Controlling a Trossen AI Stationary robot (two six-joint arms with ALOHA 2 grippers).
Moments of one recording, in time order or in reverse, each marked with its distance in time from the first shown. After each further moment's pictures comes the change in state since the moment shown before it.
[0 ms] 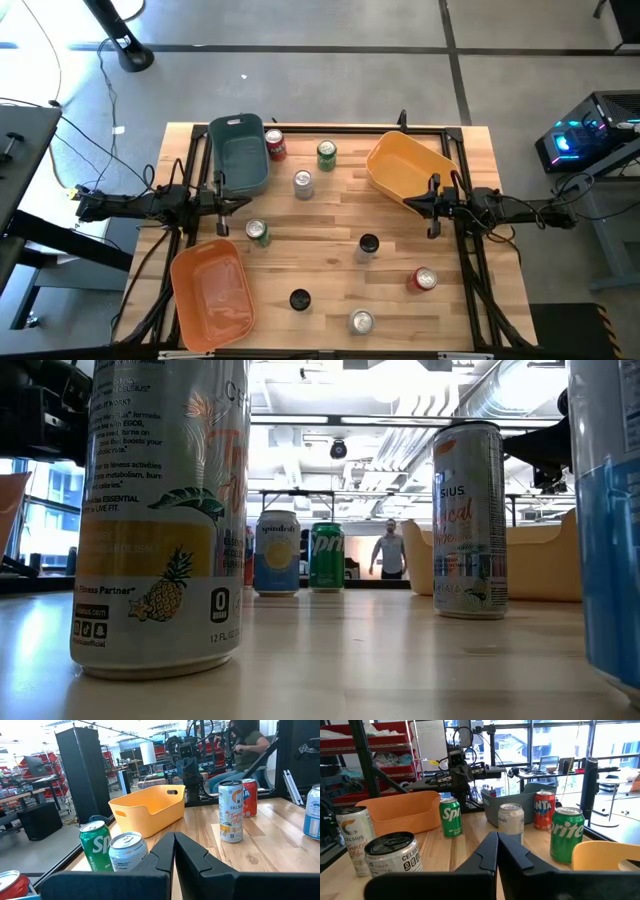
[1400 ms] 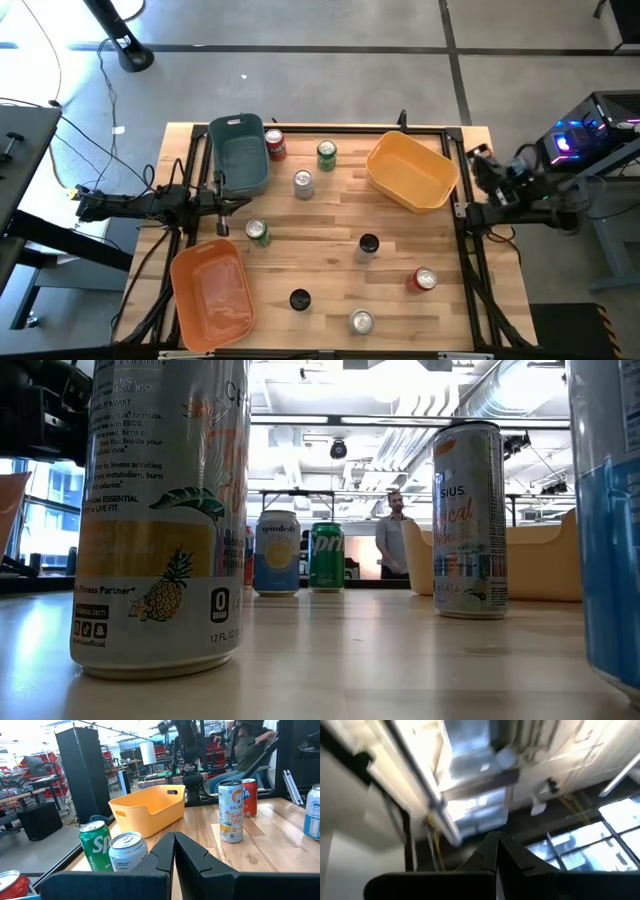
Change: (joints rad) left arm 0.000 0.000 0.000 0.000 0.000 0.000; right arm -0.017 0.017 0.273 0.534 -0.022 0.155
